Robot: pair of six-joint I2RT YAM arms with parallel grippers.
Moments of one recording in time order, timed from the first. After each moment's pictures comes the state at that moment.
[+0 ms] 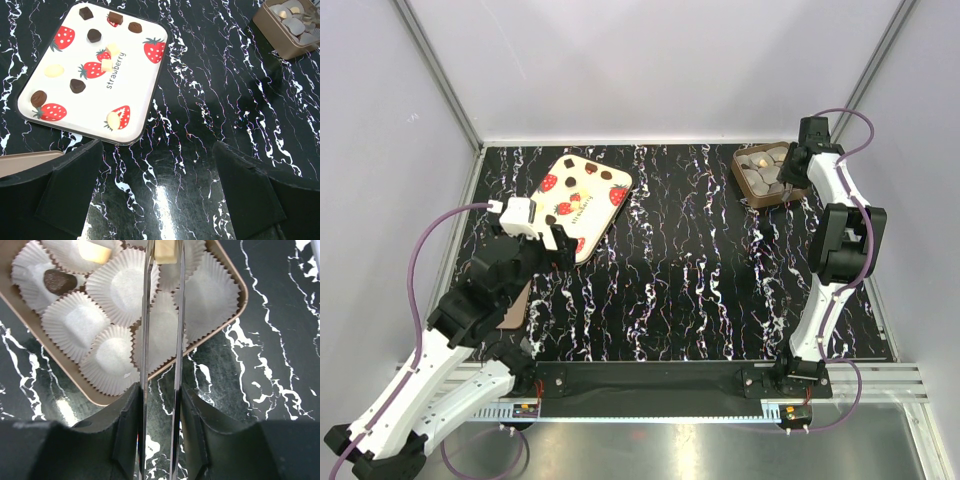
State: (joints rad) left arm -0.60 0.63 0.87 -0.57 -0.31 -0.31; right arm -0.12 2.06 1.77 -0.62 0.11 0.26
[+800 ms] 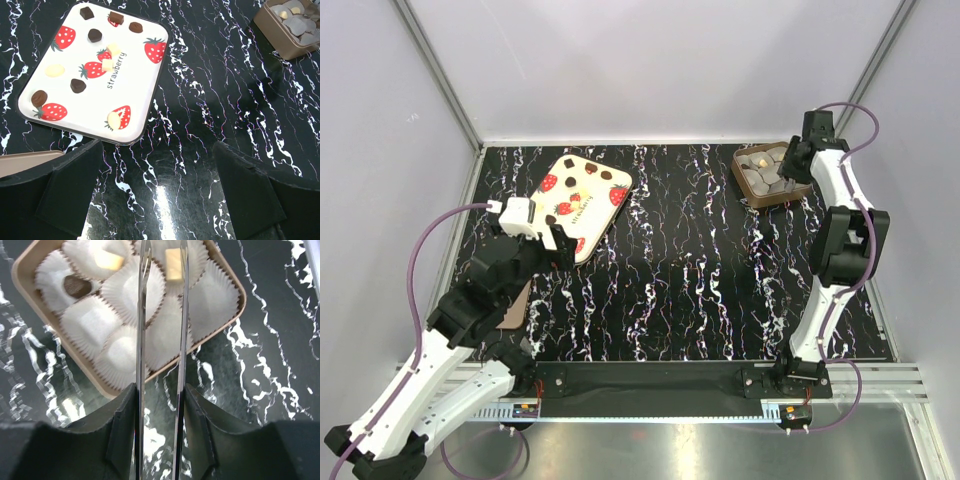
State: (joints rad) left arm -0.60 0.63 0.87 -0.57 -0.31 -0.31; right arm -0.12 2.04 1.81 -0.65 0.10 0.26
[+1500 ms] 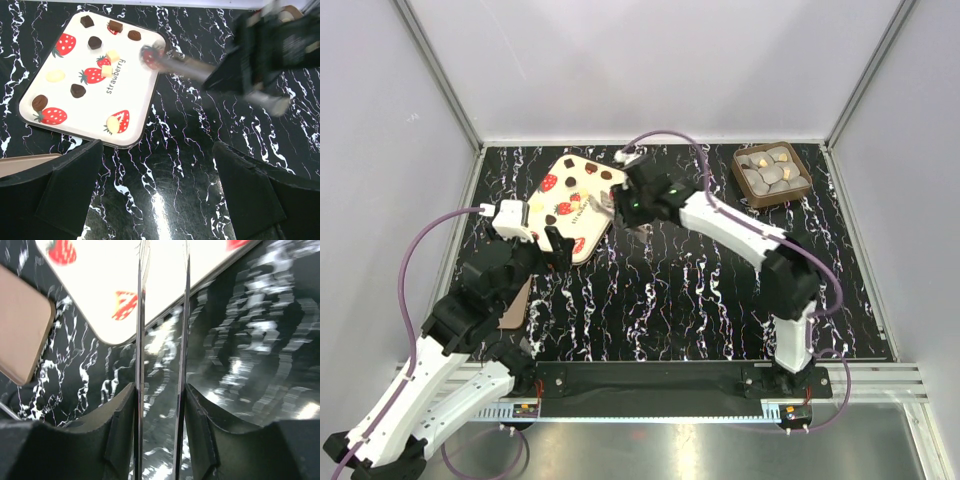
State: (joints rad) left arm -0.60 0.59 0.86 -0.56 -0.31 -0.31; right arm 0.75 1.90 1.69 -0.54 -0.05 0.38
